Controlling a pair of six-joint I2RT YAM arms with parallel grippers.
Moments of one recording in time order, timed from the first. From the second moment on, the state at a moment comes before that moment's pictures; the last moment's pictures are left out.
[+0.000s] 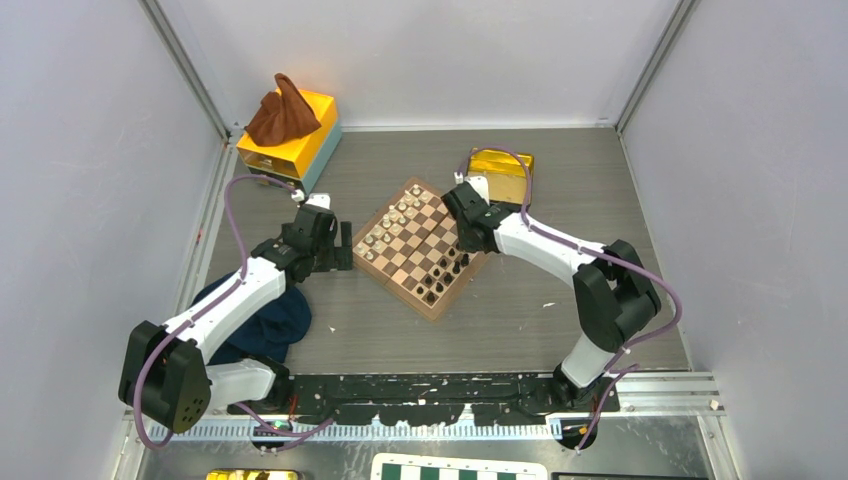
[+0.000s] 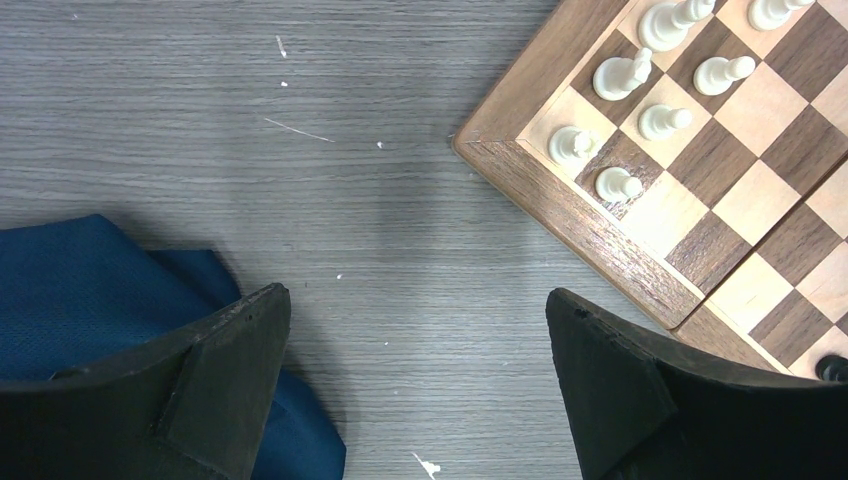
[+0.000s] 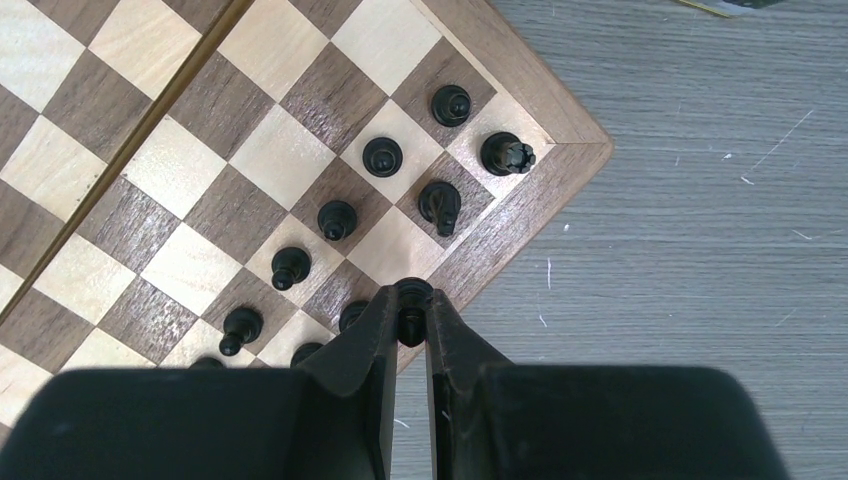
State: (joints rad) left arm -0.44 1.21 0.80 -0.48 -0.29 -0.37; right arm 0.64 1.65 1.16 -0.54 0.39 0.44
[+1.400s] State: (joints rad) left arm -0.44 1.23 0.80 -0.48 -0.30 -0.37; right arm 0.64 1.74 1.16 -0.46 0.40 0.42
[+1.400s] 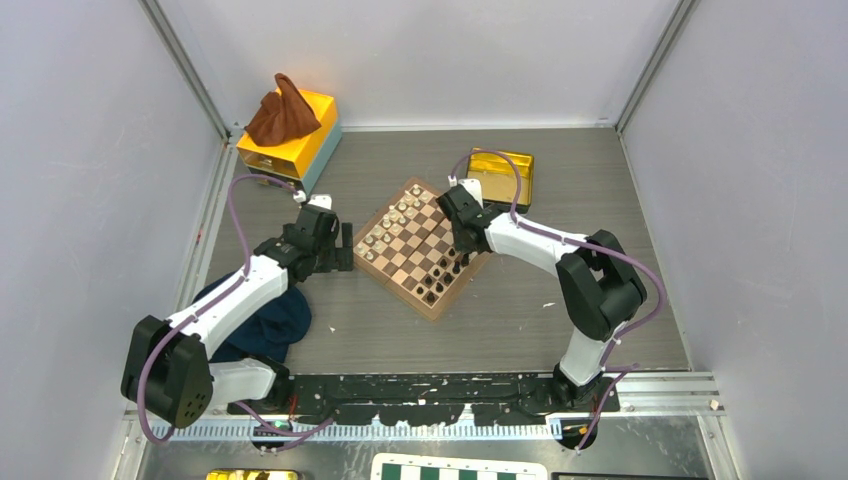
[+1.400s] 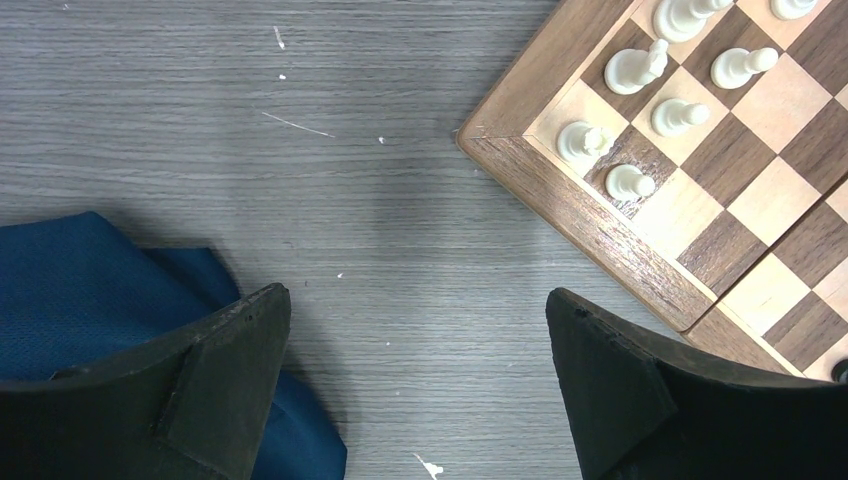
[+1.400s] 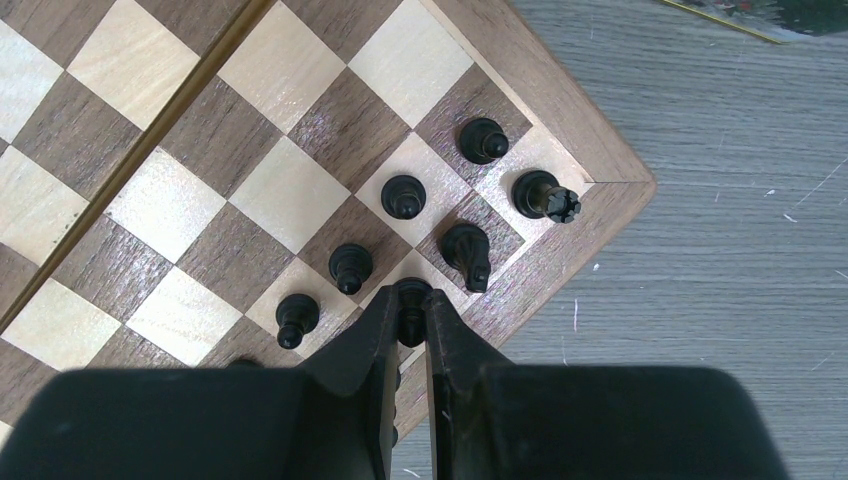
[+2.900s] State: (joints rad) left arm -0.44 1.23 0.80 -0.48 -0.30 -0.37; right arm 0.64 1.74 1.18 -0.50 0.40 0.41
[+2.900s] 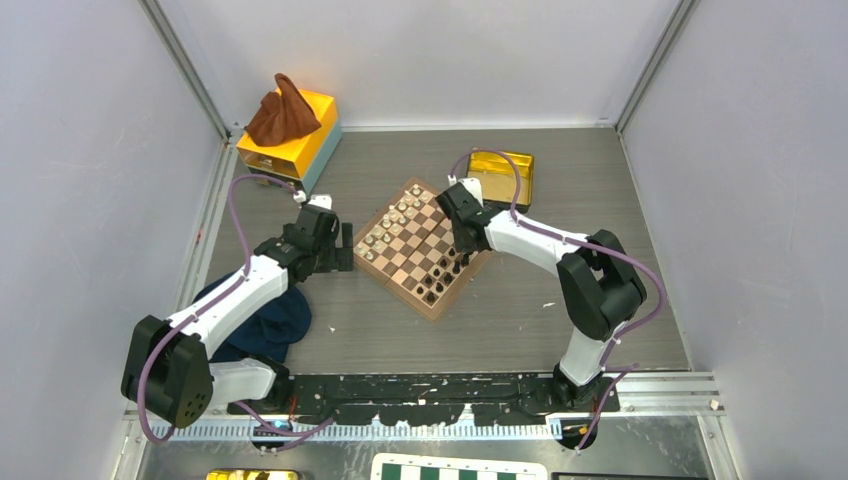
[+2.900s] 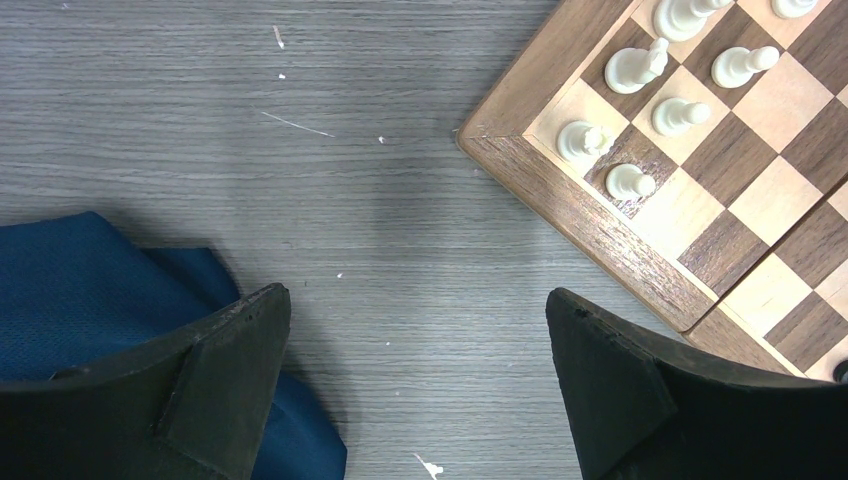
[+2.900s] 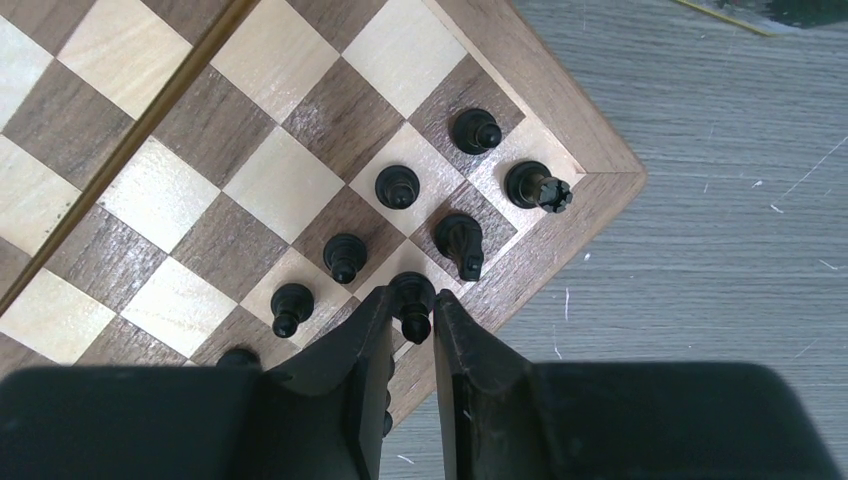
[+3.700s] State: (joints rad) left arm -0.44 1.23 0.80 -0.48 -0.32 -0.37; right arm 0.63 1.64 1.39 -0.63 0.46 0.37
